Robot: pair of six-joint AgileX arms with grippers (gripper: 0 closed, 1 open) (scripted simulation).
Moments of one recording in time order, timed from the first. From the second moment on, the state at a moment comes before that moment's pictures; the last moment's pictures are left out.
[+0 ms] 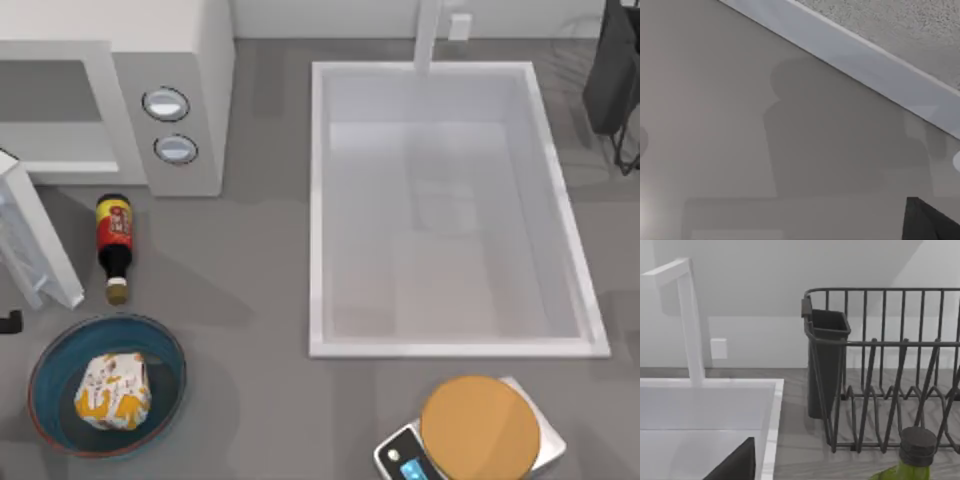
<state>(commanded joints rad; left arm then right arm) 0.25 1.14 0.39 -0.09 0.20 0.21 0.00 0.00 0.00 0.00 0.00 0.00</state>
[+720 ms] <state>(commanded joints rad) 0.07 1.10 0.37 -0.06 0.08 0.06 0.00 0.00 0.00 0.00 0.00 0.00</state>
